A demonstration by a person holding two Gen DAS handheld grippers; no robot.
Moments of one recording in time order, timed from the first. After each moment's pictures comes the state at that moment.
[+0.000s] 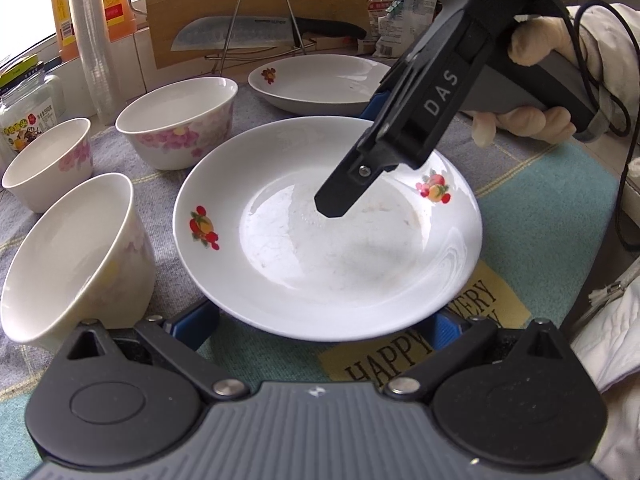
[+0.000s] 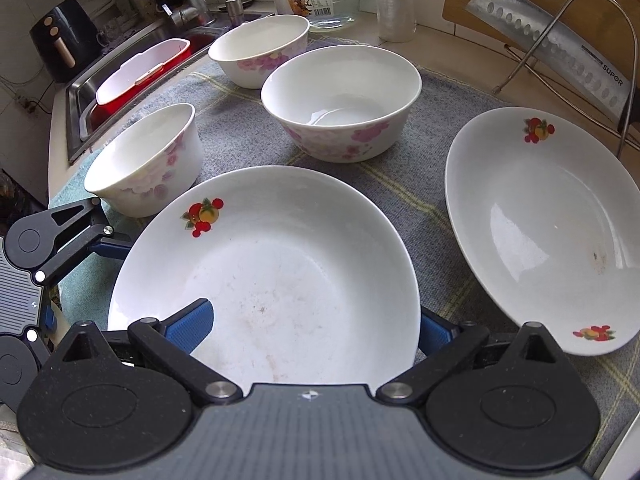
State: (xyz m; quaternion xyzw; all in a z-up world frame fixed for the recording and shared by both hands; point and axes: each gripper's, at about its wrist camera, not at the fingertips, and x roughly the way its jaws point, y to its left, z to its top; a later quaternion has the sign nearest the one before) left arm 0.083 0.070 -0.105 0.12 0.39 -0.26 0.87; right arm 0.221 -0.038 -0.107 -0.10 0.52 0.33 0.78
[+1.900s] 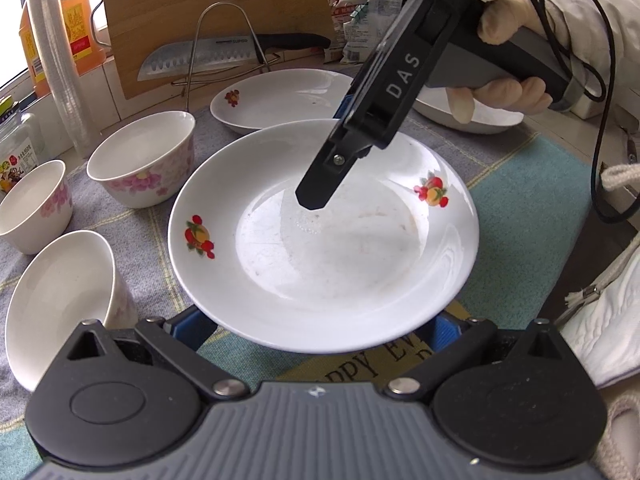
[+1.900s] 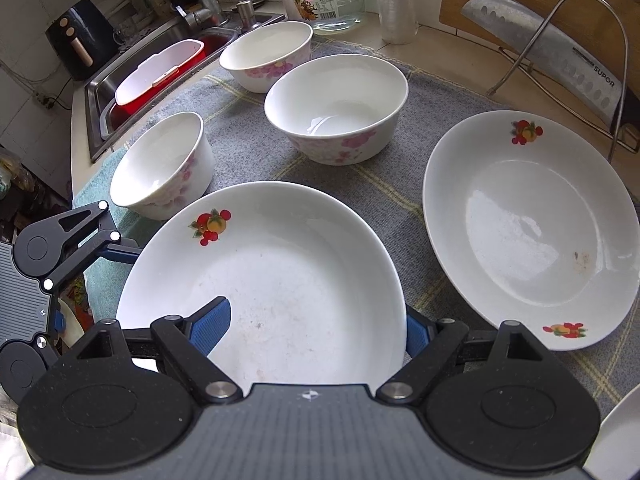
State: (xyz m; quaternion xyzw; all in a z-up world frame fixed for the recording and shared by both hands) left arm 0.082 0.046 -0.091 0.15 0.39 -0.29 0.86; right arm 0.222 -0.067 -0.085 -0.09 0.53 0.35 0.77
